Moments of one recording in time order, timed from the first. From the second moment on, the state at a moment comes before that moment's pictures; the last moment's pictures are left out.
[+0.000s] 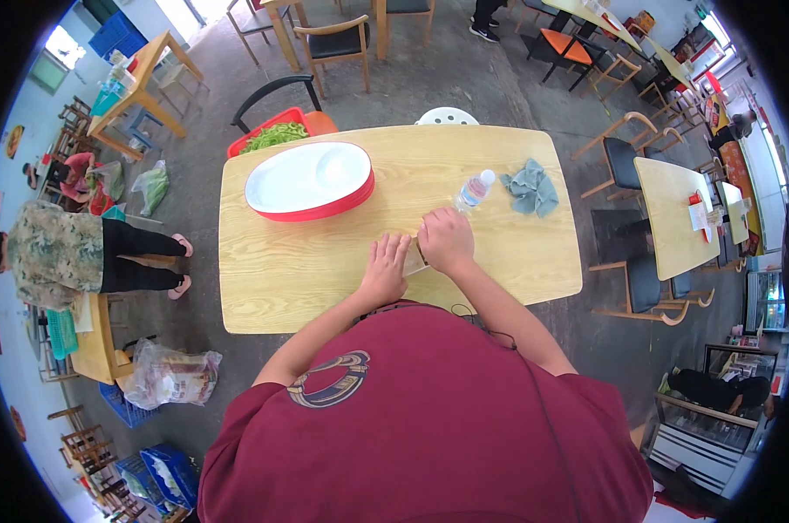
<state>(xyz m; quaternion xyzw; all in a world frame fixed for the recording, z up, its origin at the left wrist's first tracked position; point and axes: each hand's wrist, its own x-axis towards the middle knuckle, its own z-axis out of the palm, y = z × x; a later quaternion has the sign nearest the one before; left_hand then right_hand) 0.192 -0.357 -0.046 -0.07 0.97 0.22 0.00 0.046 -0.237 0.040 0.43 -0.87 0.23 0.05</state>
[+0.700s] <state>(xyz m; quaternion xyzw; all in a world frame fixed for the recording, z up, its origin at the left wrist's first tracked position) 0.194 -0.347 -0.032 -0.08 0.98 0.16 0.00 0.043 -0.236 0.037 0.44 -0.86 0.23 0.08</state>
